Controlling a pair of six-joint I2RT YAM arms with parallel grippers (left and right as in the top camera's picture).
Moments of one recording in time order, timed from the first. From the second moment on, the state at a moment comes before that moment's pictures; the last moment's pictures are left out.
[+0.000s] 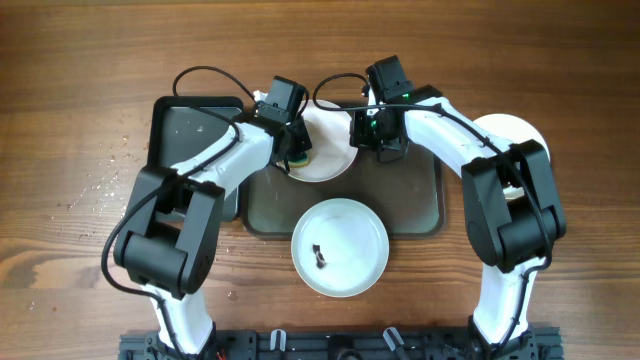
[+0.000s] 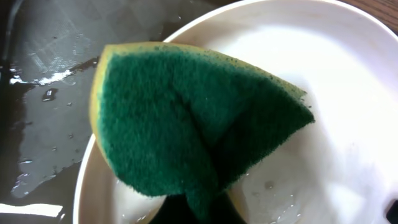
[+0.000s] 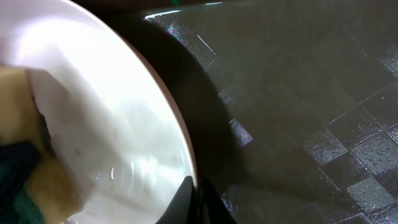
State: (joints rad) left arm -0.40 1.97 1.22 -0.42 0.01 -0.67; right arm 0.37 2.08 1.41 -0.58 -0.26 0.46
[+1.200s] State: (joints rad) left arm -0.34 1.84 1.24 -0.43 0.18 -0.64; right arm 0.39 2.08 1.41 -0.57 -0.21 0.44
